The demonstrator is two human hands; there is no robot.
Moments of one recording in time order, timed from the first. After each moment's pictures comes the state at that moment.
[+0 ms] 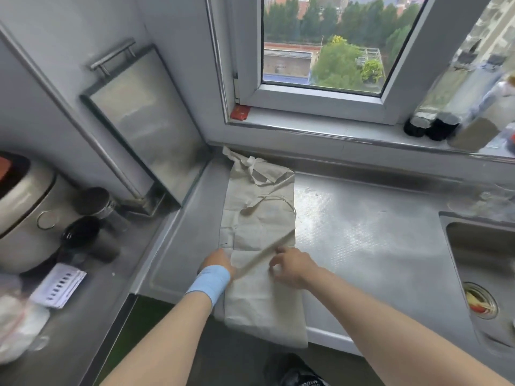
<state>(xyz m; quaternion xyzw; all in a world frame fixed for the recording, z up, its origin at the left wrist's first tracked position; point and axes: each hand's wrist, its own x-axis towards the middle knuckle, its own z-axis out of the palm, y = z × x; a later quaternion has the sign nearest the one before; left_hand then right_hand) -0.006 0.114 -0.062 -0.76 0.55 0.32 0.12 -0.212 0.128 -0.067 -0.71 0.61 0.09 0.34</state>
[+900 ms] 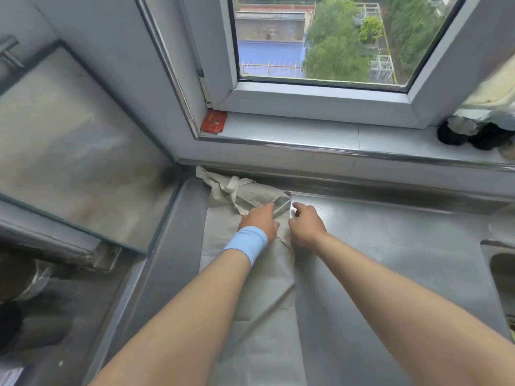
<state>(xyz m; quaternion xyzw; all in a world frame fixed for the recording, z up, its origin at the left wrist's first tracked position) -0.136 -0.122 -0.076 -0.63 0.73 0.27 0.04 -0.271 -0.100 -0.095 -0.50 0.74 -0.17 0.41</state>
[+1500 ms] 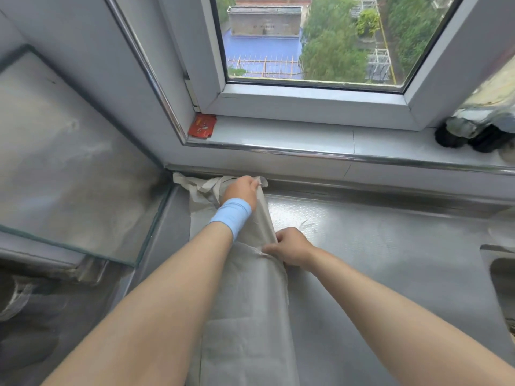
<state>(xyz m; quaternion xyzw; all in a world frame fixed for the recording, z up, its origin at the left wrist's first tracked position) -0.136 -0.195 -0.044 -0.71 0.63 0.29 -0.10 -0.267 -0.089 -0.098 -0.48 0.67 -0.12 0.56</state>
